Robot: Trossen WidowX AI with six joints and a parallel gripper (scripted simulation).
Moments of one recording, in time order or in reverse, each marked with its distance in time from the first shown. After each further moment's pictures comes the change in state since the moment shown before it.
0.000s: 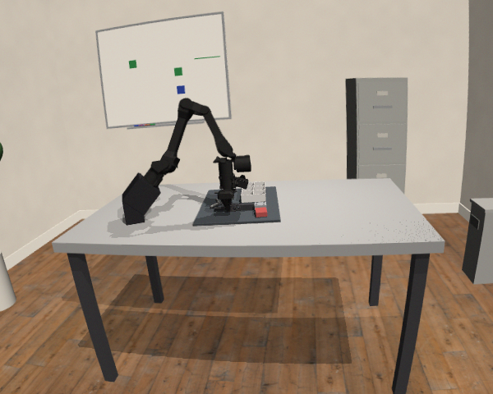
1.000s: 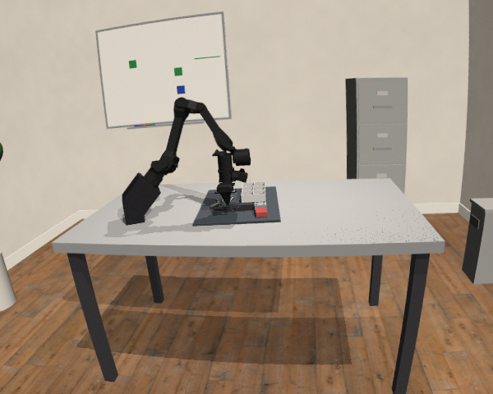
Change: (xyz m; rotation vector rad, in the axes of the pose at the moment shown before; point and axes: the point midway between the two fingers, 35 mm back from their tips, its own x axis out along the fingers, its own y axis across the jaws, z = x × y) arm -0.027 -0.001 -0.001 0.000 -0.001 -0.001
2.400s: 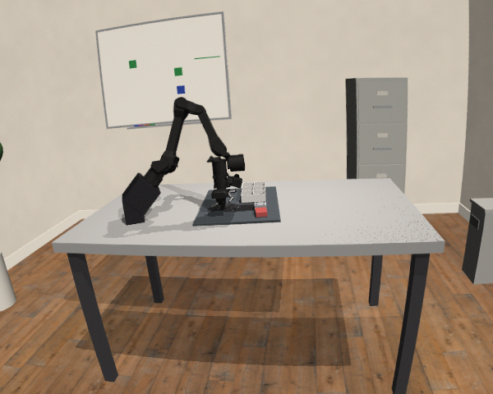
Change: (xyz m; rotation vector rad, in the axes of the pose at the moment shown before) arm 0.023 0.001 -0.023 -0.009 -0.012 0.002
